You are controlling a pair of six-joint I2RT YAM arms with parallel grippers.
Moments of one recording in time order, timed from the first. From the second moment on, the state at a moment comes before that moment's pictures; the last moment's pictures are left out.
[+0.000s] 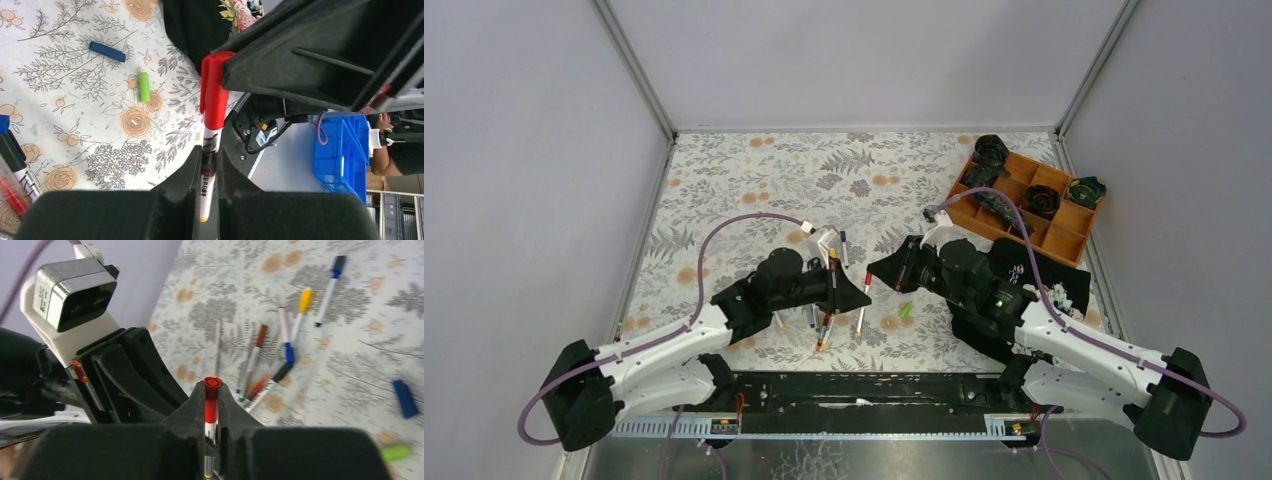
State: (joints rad) left arm -0.86 0.98 0.57 0.07 0.30 -0.77; right arm 0.89 0.96 0.63 0.07 -0.04 0.82
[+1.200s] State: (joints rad) left arm -0.82 1.18 0.63 -0.35 -0.31 -0.91; right arm 0.94 0.94 0.63 -0.46 0.30 0.75
